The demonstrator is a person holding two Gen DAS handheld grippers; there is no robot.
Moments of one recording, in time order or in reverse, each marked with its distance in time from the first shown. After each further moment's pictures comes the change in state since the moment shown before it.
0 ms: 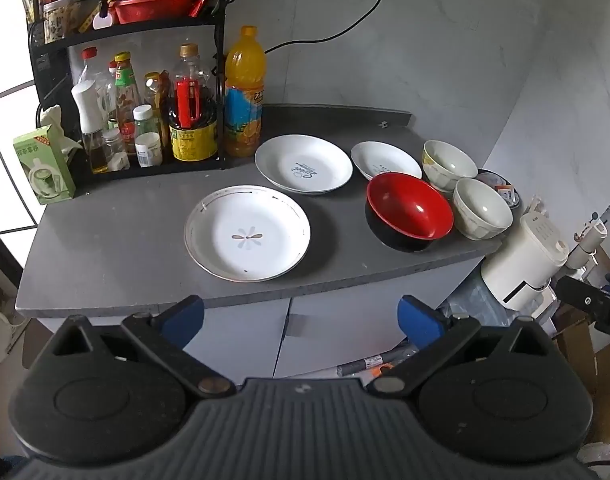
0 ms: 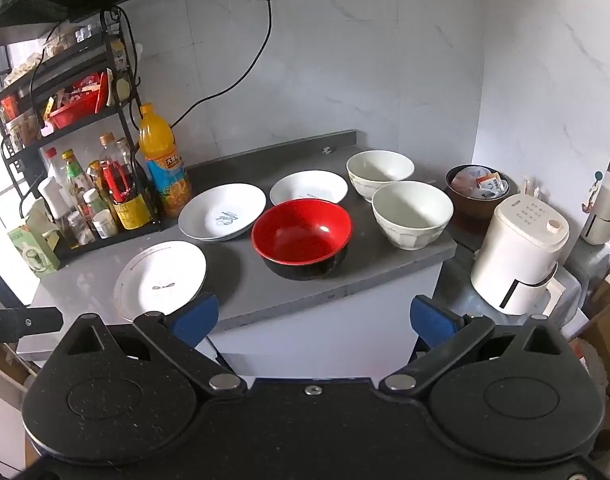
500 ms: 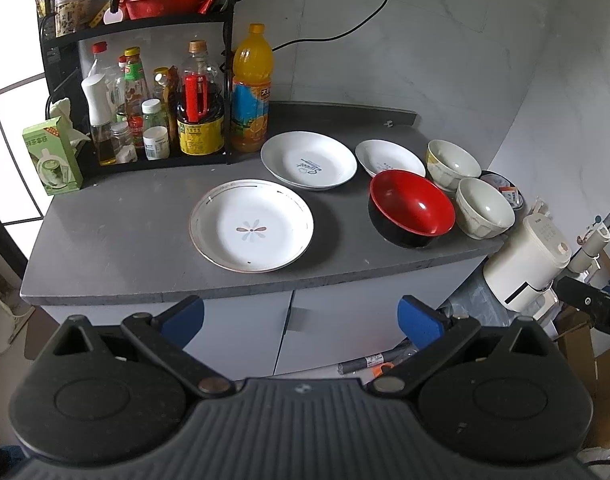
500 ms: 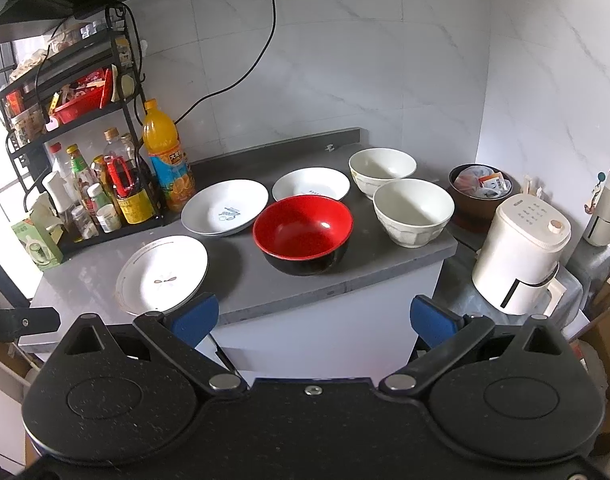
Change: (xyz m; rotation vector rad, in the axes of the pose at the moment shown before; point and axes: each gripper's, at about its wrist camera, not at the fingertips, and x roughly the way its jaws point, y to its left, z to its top) left arm -0.007 0.001 -0.010 -0.019 -0.001 0.015; right arm -0.004 -0.006 -0.001 -0.012 0.009 0.019
